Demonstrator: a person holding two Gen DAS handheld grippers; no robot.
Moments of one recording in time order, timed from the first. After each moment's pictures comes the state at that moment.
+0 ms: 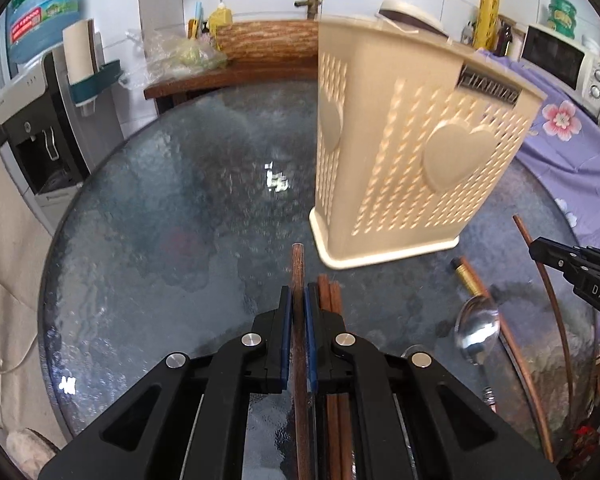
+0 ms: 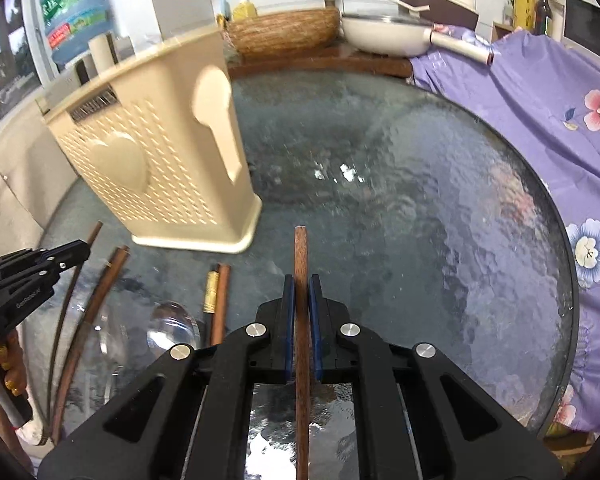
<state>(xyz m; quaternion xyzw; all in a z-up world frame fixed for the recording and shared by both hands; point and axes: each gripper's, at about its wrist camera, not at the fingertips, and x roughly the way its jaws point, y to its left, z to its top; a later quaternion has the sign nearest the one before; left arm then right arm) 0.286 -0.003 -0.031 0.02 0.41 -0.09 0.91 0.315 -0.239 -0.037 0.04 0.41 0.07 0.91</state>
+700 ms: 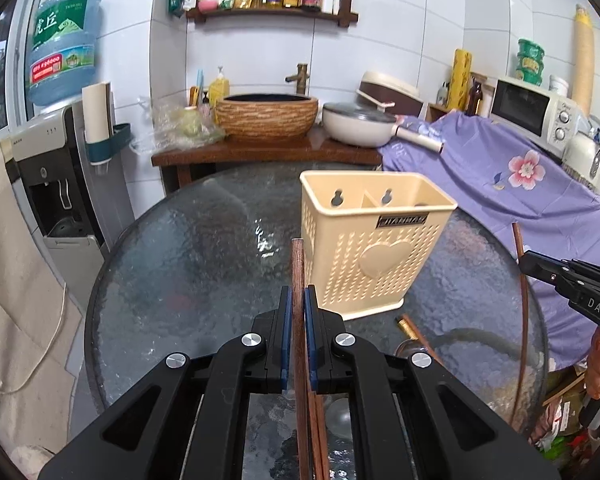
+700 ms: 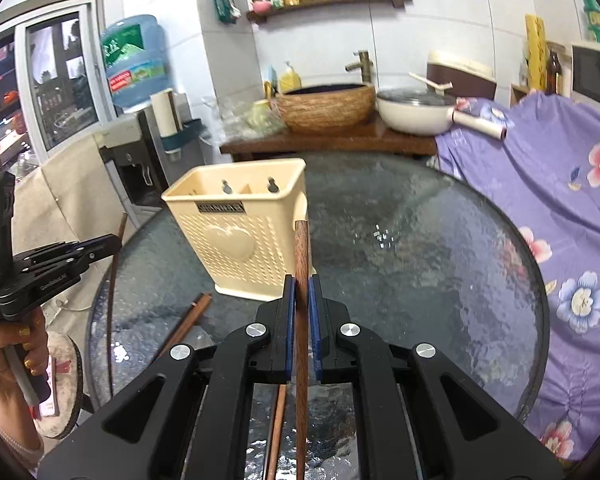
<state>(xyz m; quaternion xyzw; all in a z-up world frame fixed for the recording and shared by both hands) 0.234 0.008 0.056 0.00 0.31 -0.12 0.95 0.249 -0.235 0.056 0.05 0.30 0.14 0.94</state>
